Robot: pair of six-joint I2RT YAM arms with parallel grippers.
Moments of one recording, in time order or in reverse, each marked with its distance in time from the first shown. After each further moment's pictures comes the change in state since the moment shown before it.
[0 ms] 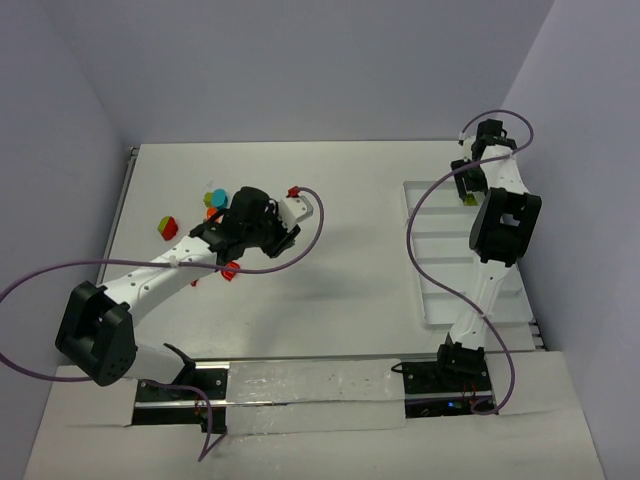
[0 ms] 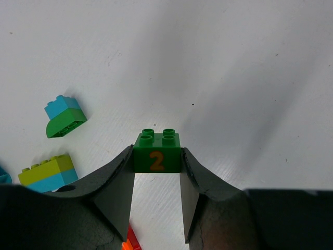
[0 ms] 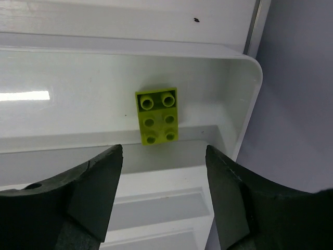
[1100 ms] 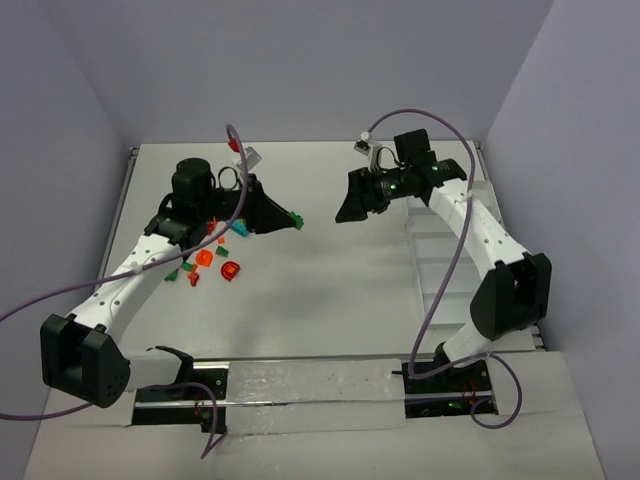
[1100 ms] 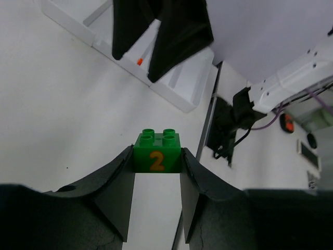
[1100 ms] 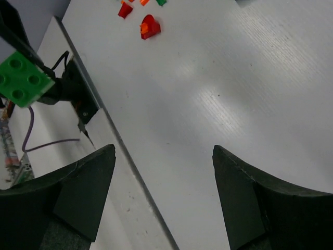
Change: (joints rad) left arm 0.240 -0.127 0.057 0.187 0.738 -0.622; right arm 0.546 -0.682 -0.531 0.087 -0.947 0.376
